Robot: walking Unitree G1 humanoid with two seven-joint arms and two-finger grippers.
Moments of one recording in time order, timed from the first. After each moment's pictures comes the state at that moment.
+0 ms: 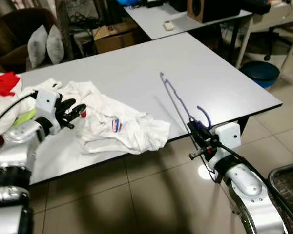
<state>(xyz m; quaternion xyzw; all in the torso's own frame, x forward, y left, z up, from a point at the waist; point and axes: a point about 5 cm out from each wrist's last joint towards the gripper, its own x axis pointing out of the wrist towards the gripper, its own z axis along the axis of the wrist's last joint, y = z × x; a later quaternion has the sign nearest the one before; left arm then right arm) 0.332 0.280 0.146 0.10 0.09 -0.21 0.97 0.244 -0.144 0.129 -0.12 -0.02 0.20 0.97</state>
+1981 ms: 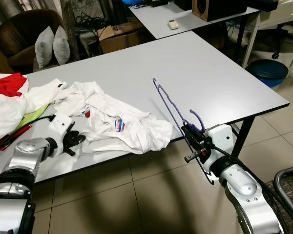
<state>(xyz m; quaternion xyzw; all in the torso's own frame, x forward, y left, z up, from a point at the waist) 0.318 0.285 0.081 0.15 0.27 -0.21 0.93 0.244 -0.135 0.121 -0.12 -0.01 0.23 0.97</state>
